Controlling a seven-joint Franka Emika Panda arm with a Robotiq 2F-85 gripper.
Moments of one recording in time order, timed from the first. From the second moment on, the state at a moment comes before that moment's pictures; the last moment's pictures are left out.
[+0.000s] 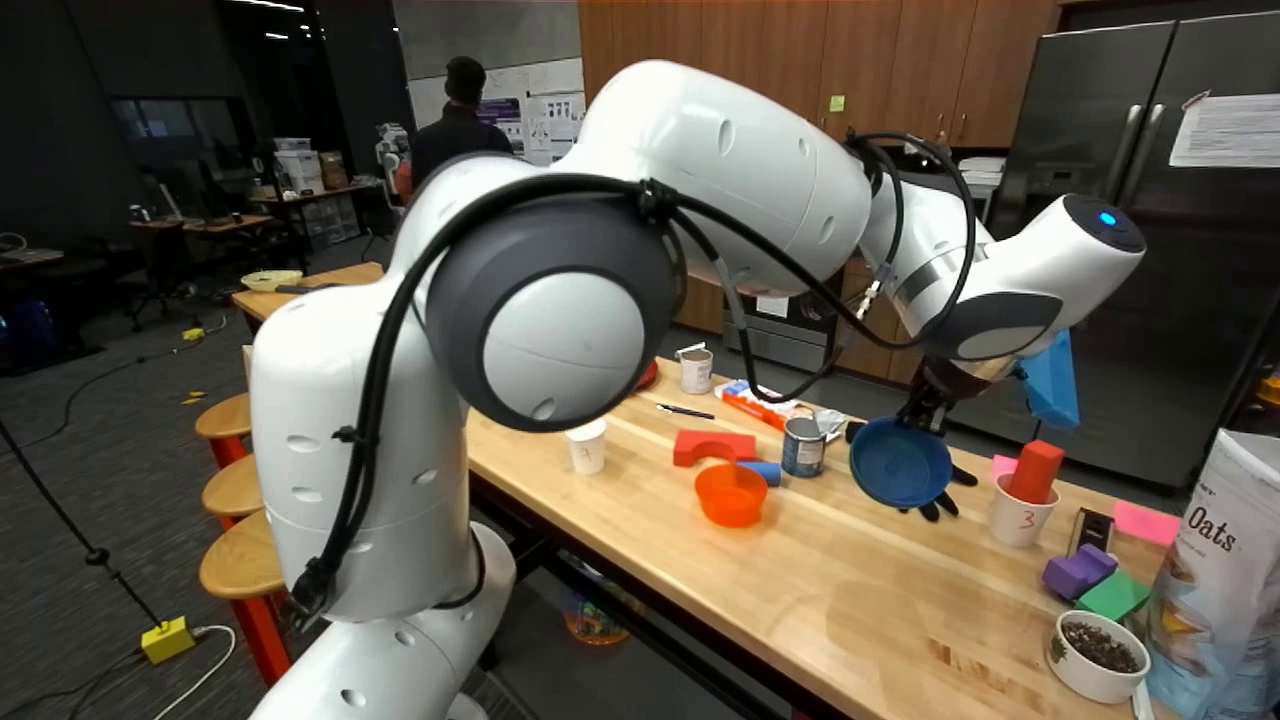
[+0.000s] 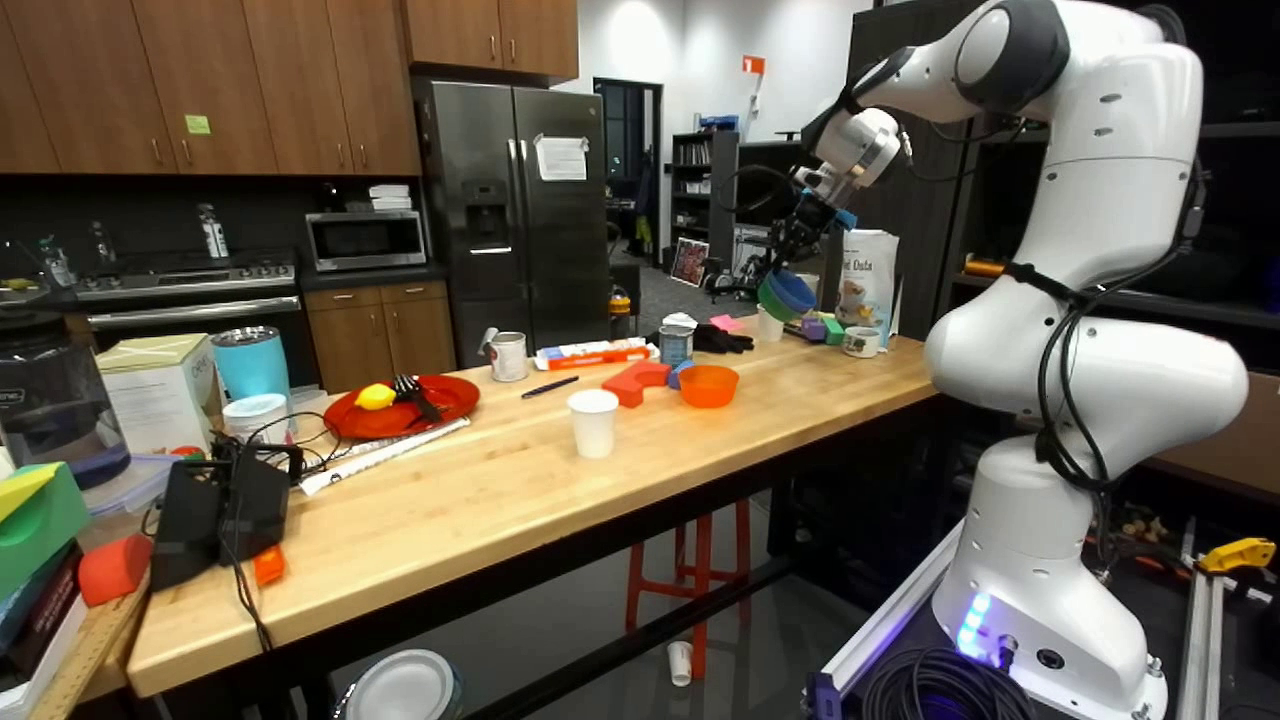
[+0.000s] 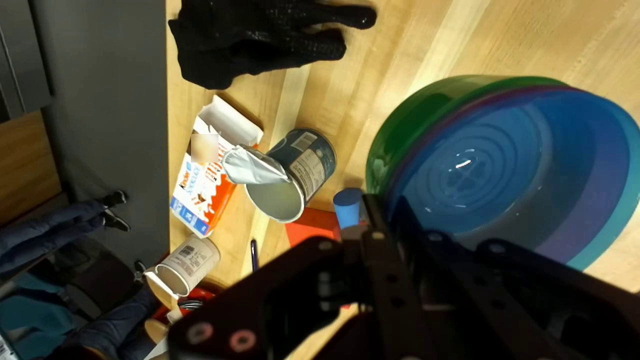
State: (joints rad) arm -1.32 0.18 0.69 -1.84 0.48 2.10 -2.60
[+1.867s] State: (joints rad) arm -1.22 0.13 0.57 -1.99 0.56 2.21 -2.60
